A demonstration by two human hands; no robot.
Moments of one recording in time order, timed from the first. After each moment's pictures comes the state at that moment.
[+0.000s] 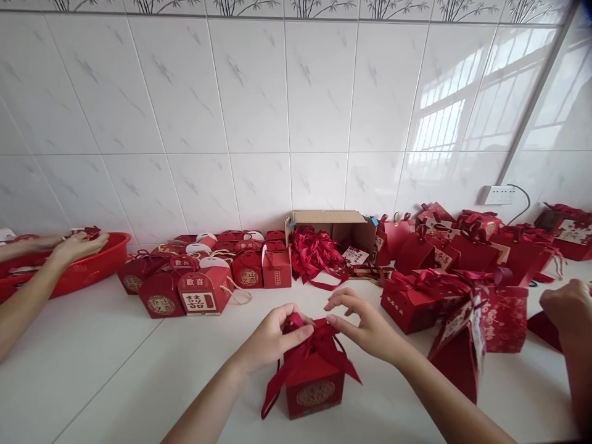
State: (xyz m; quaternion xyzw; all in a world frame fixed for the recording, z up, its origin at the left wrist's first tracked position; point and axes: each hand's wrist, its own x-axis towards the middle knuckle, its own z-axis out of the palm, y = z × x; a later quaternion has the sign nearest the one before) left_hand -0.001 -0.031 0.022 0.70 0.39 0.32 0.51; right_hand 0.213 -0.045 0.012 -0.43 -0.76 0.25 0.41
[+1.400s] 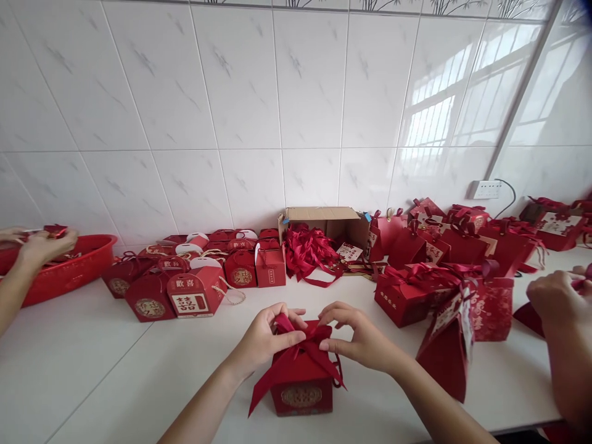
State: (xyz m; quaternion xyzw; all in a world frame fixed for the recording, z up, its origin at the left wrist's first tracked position) left_hand -0.003 -0.025 0.012 0.69 0.35 0.36 0.52; right_hand 0.216 -0.049 -0.009 -0.39 -0.78 0.30 0.40
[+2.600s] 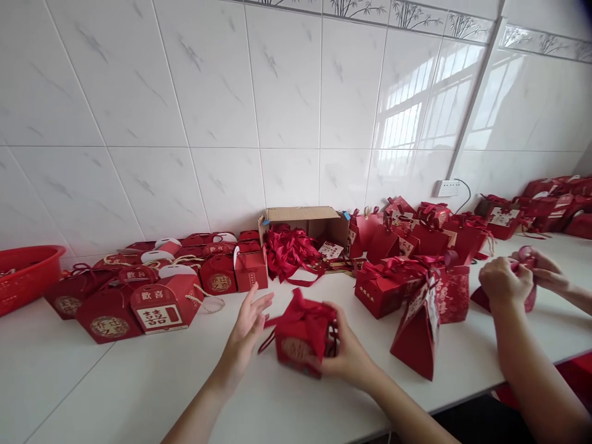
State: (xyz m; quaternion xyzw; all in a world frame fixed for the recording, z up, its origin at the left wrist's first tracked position) left_hand -0.001 -0.018 -0.015 0.62 0.35 0.48 0.51; right_hand 0.205 -0.064 -0.059 -0.40 -0.60 0.45 0.53
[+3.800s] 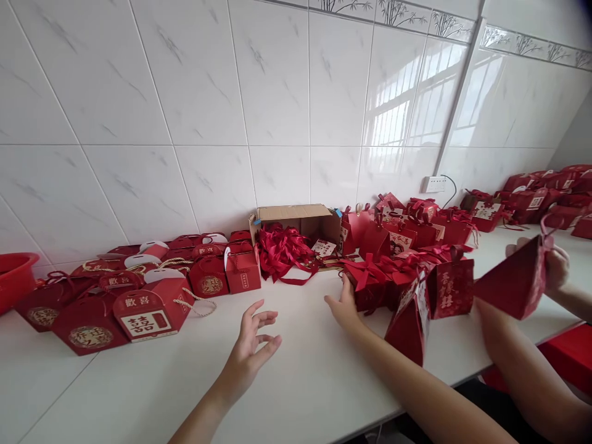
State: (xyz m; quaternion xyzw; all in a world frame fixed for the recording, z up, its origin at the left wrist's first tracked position) left_hand 0.008 -0.025 -0.030 0.65 0.39 0.43 0.48; right_hand 0.244 0.023 -0.079 -0.69 -0.44 0.21 0.54
